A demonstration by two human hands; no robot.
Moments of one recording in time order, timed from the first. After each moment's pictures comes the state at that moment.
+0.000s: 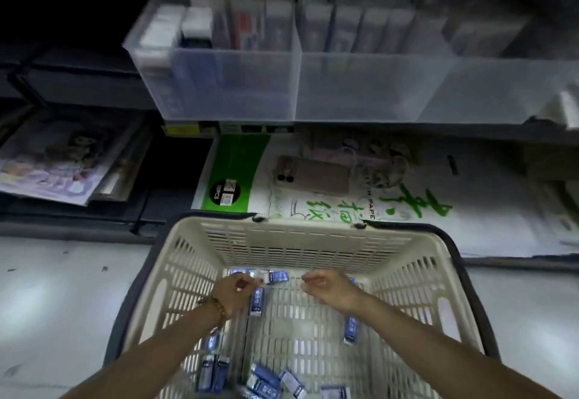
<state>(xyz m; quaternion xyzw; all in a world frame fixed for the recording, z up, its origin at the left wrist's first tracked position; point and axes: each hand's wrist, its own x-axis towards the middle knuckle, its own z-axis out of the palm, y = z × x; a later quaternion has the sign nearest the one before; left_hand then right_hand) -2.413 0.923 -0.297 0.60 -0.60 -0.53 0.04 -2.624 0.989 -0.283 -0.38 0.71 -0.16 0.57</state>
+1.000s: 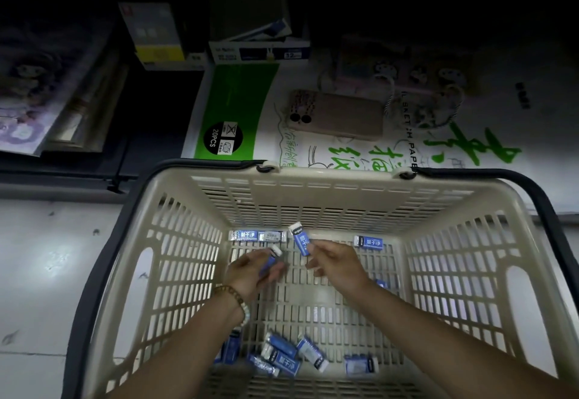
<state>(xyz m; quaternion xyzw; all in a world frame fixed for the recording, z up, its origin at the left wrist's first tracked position) -2.426 0.943 -0.342 0.64 -0.12 -0.73 0.22 -2.582 0.996 -0.344 -0.23 0.70 -0.38 0.57</state>
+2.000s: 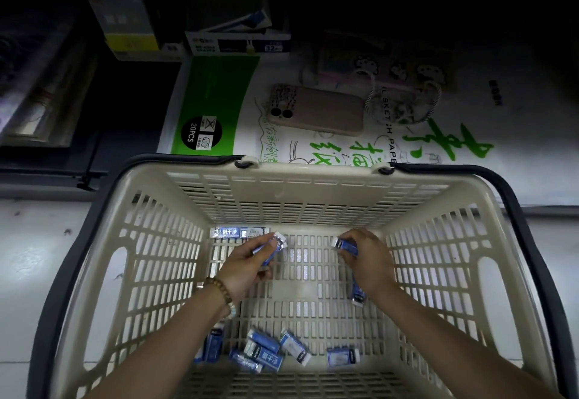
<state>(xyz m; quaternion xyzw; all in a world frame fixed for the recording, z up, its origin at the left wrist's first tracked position) -2.439 0.943 -0.341 0.57 -0.32 -0.74 0.15 -2.654 1.027 -0.362 -0.49 0.82 -0.15 0.25</state>
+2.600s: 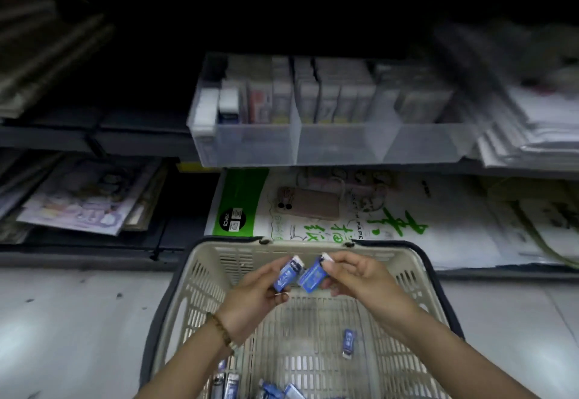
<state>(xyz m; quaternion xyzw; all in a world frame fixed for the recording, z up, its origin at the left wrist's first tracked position) -2.440 0.947 -0.154 0.42 -0.33 -0.81 0.26 -2.613 1.011 -0.116 -0.28 0.61 -0.48 0.56</state>
